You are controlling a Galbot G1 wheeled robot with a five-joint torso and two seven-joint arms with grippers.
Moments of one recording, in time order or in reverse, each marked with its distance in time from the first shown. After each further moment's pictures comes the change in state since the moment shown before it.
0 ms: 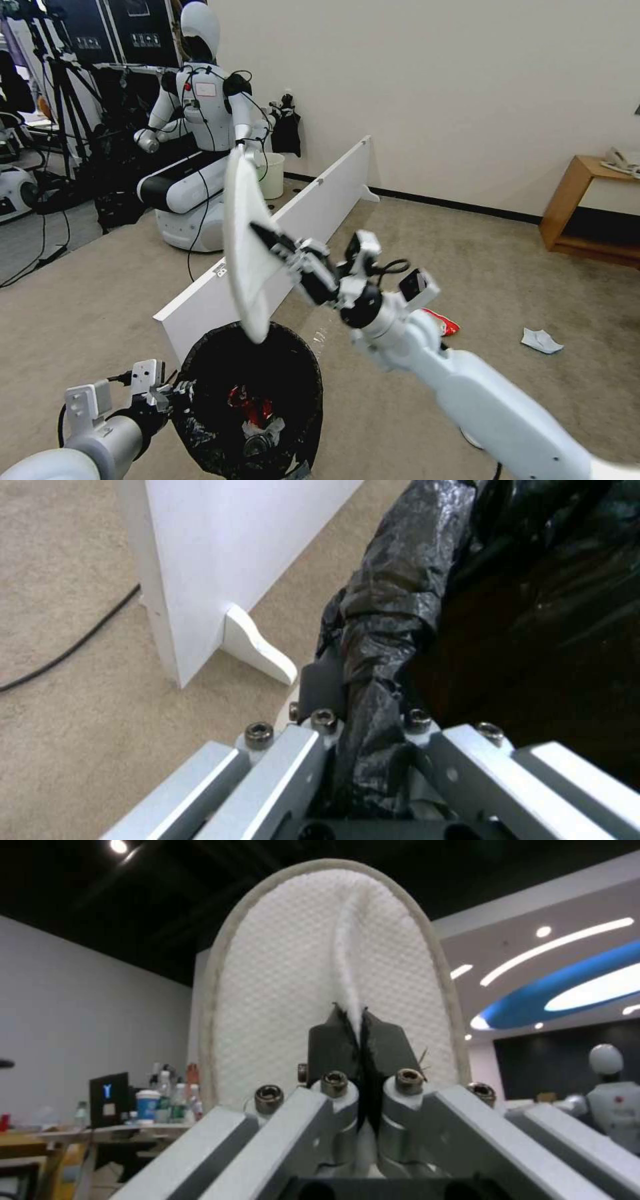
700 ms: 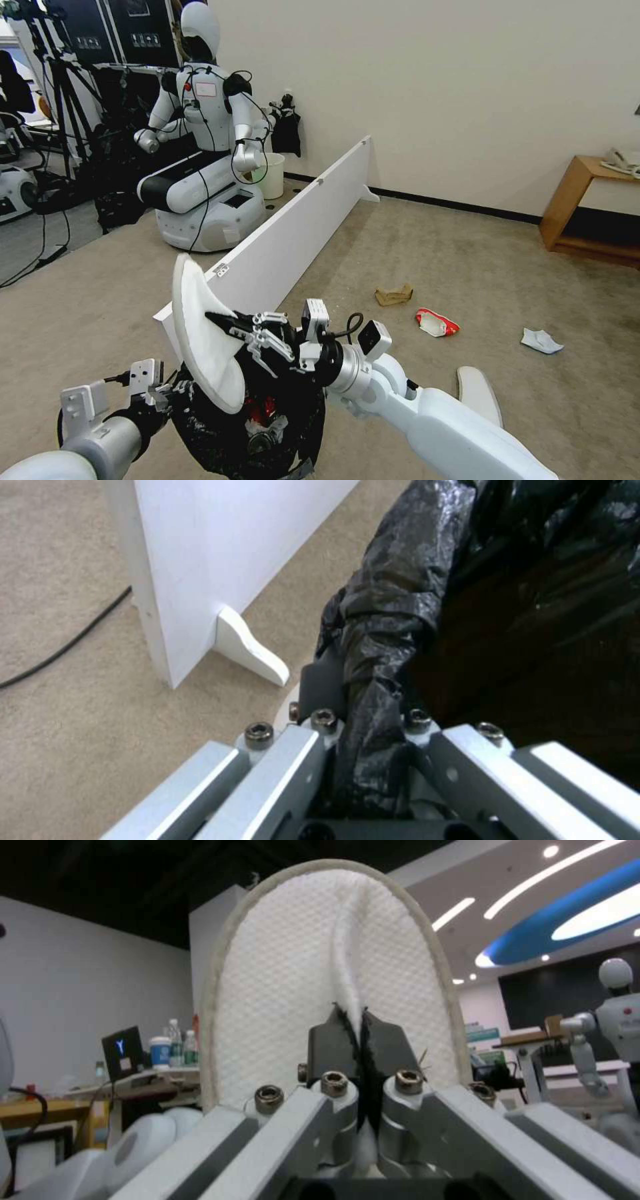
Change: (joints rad) left arm 0.009 -0.013 -0.008 -0.020 -0.005 0.000 0.000; right arm -0.085 0.010 -0.135 -0.092 -0.110 0.019 -0.054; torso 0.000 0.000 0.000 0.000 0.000
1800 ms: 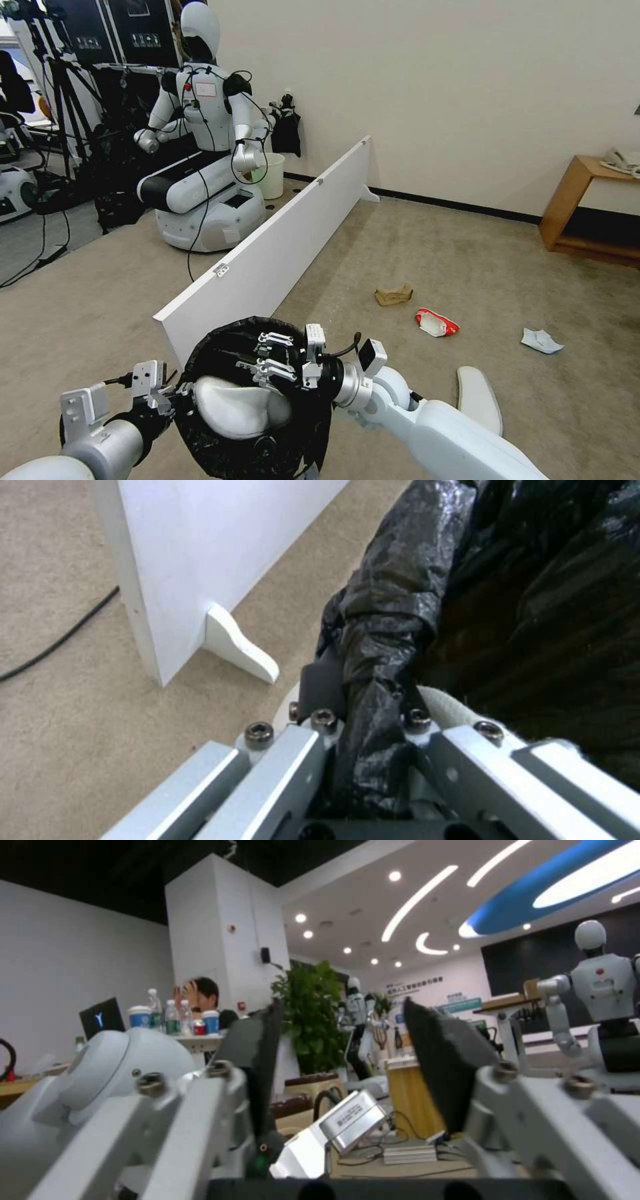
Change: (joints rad) left arm 0.014 -0.003 0.001 -0.026 -0.013 0.000 -0.006; right arm -0.032 0.007 -0.011 -0.098 -0.055 0.006 -0.033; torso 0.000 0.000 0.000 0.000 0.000
